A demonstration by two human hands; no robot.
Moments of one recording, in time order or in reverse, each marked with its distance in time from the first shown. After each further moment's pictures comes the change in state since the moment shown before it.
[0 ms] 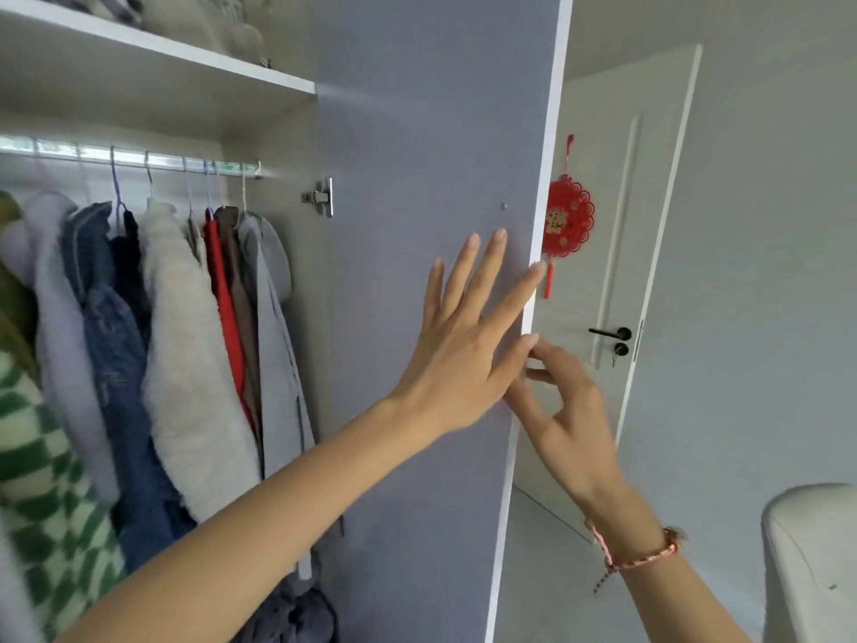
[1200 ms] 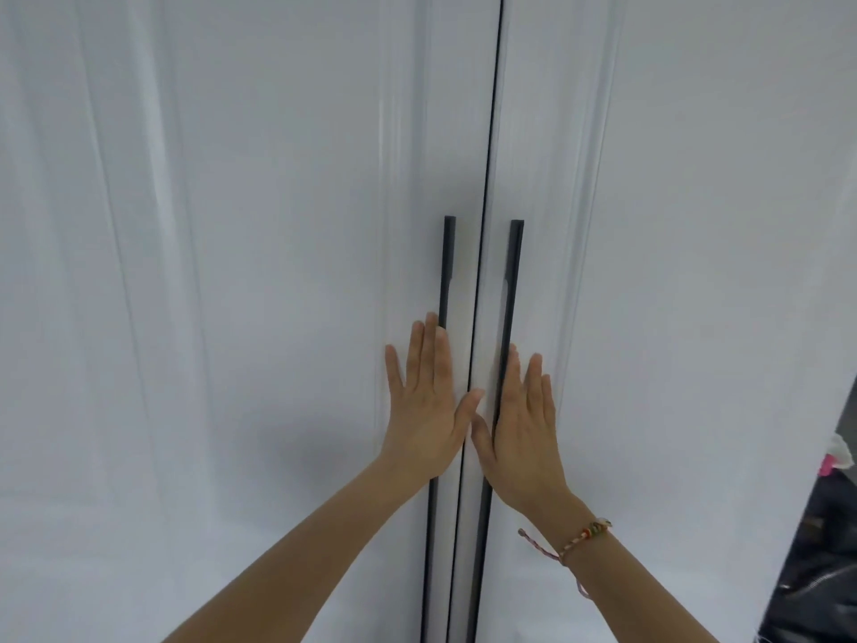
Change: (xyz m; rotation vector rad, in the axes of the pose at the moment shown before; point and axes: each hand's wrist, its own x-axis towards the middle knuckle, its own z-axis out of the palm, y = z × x) left_hand -0.243 -0.325 -0.258 0.840 -0.056 -0.647; right_hand 0.019 -0.126 0.464 0.043 -0.365 -0.574
